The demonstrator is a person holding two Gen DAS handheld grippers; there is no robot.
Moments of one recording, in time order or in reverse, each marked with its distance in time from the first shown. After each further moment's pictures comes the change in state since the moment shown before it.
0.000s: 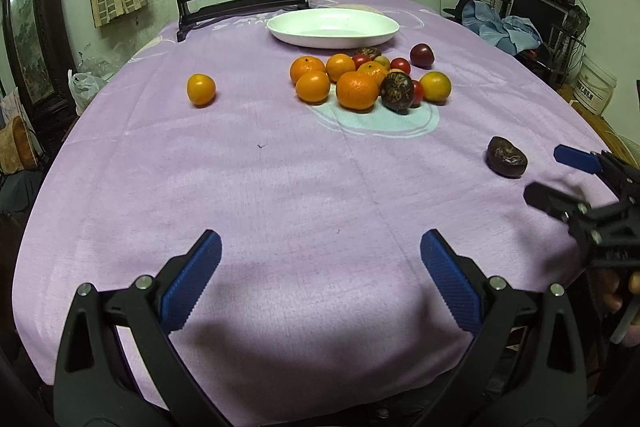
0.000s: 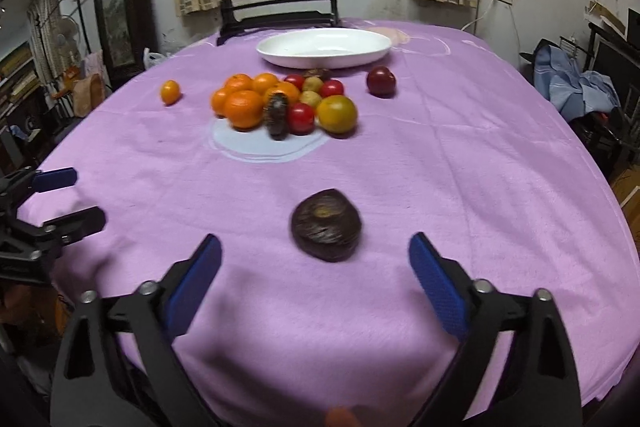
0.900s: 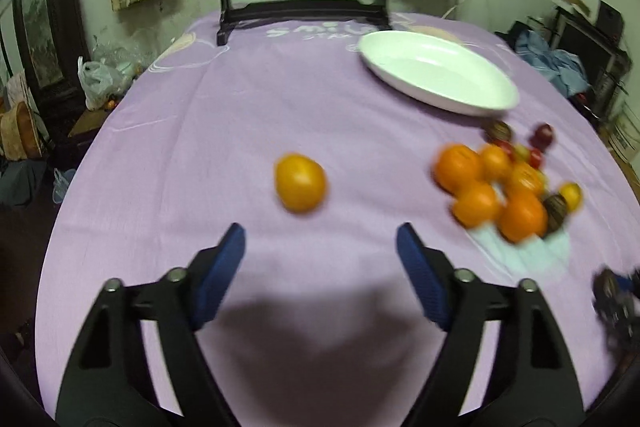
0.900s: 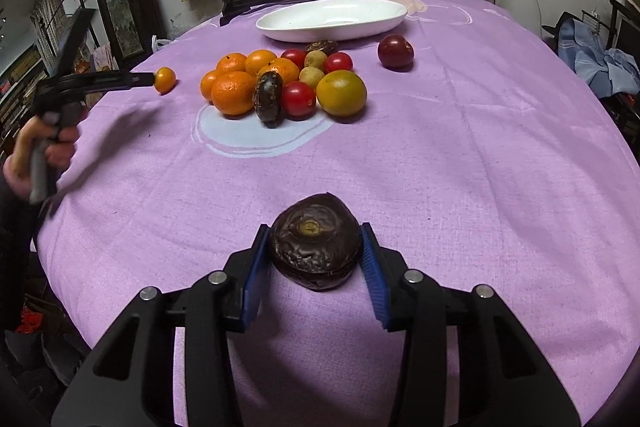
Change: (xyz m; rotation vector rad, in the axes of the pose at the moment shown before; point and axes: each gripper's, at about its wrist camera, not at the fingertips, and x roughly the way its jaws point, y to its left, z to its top) left arm 0.110 0.133 0.121 -0.107 0.034 0.059; right arm 0.038 -0.017 0.012 0.027 0.097 0.103
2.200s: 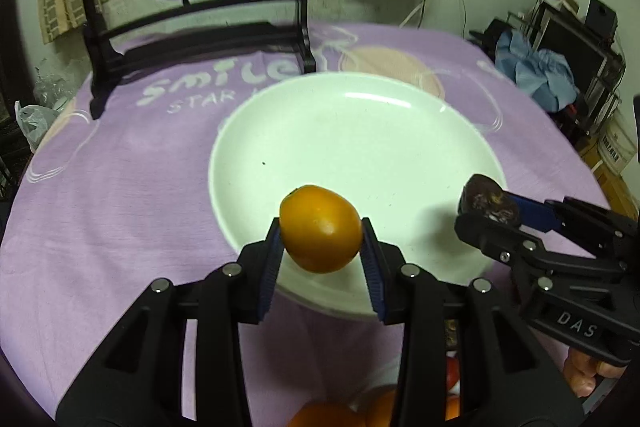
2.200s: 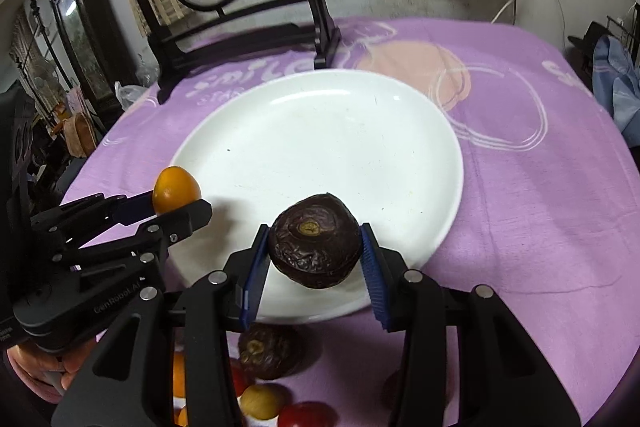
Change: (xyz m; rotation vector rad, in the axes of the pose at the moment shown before) left arm 0.125 -0.133 0.150 0.071 0.018 -0.111; right arm 0.168 -0.048 0.250 0.083 0.019 0.007
